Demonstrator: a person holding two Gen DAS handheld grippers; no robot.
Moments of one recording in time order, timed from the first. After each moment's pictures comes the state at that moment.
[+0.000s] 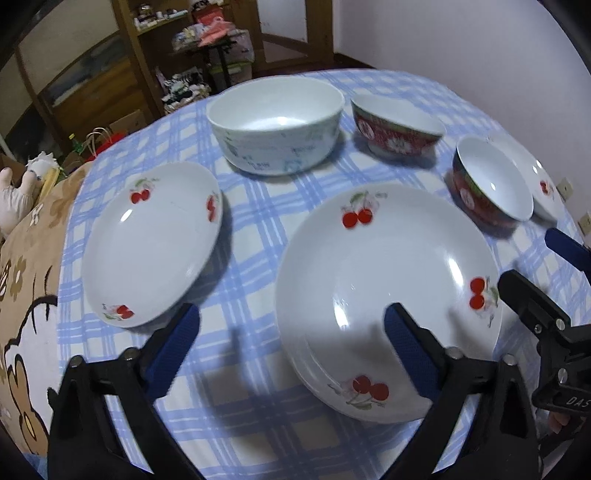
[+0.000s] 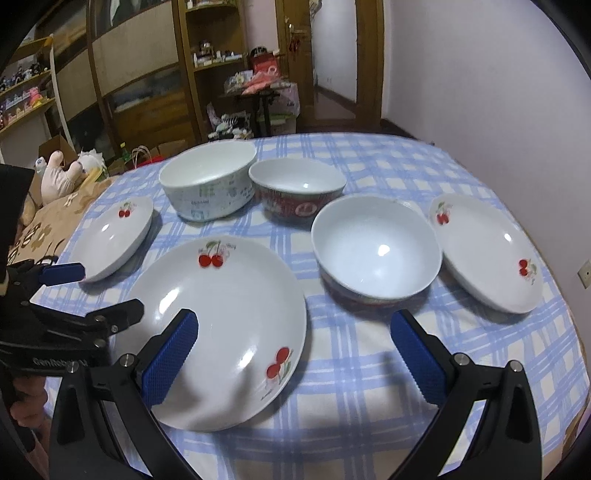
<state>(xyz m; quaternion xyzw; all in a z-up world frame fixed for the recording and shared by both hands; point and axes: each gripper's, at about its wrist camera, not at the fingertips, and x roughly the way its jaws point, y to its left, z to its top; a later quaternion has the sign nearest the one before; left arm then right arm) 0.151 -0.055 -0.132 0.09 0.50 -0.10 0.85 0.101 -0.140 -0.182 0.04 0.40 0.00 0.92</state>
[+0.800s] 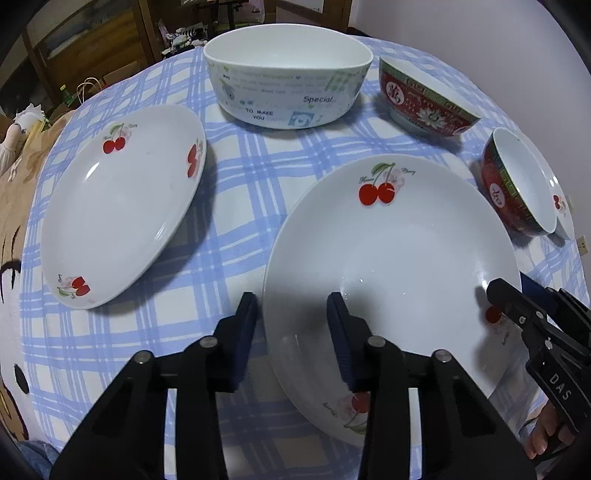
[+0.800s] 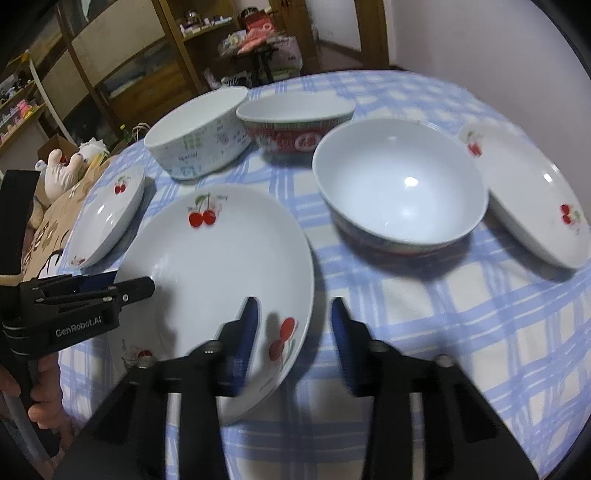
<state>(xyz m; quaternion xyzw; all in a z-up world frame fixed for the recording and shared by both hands) 0.179 -0.047 -0.170 0.03 0.56 -0.09 0.82 0.123 -0.150 -0.225 0.11 0.48 0.03 0.87</state>
